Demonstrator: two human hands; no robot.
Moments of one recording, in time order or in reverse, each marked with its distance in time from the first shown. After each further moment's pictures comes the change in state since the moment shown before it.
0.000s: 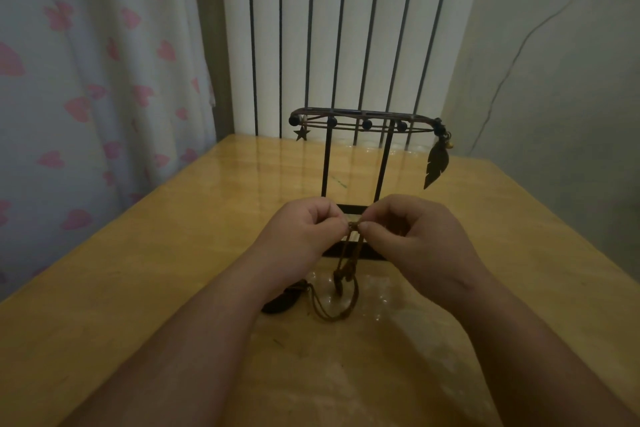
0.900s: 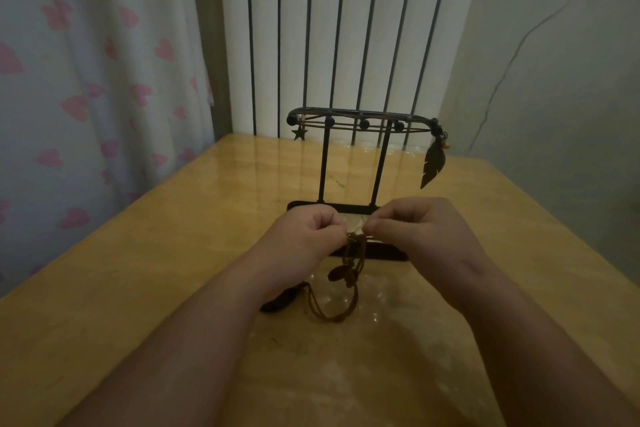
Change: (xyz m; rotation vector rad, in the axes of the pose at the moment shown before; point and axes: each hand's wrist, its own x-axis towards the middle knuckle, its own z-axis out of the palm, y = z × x) left_hand 0.002 -0.006 0.002 0.034 -0.062 -0.043; right_hand 0.001 0.000 -0.011 0.176 -0.049 0.125
